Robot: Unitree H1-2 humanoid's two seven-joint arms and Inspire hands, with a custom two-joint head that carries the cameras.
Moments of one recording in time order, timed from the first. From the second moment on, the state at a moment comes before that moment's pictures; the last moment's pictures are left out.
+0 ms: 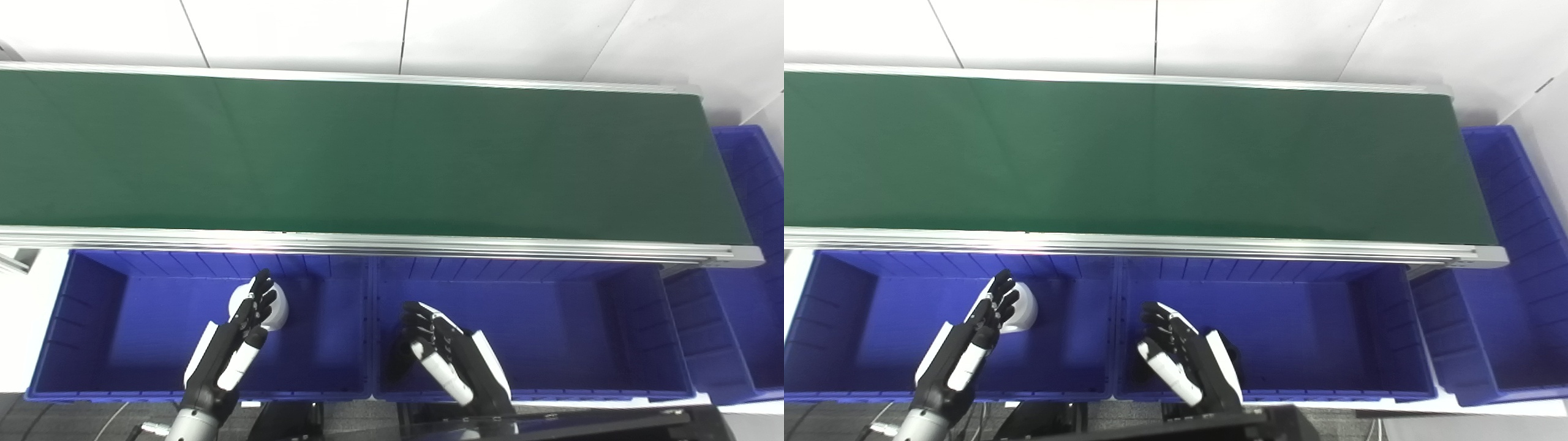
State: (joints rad) left arm 0.52 0.18 -0.21 -0.12 -0.03 -0.10 -0.22; right arm 0.77 0.12 0.25 -0.23 -0.24 -0.15 0.15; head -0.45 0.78
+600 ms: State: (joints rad) left arm 0.51 0.16 -0.22 -0.09 -0.01 -0.25 -0.23; right arm 0.68 0.03 0.37 -0.08 -0.34 -0.42 -0.28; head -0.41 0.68
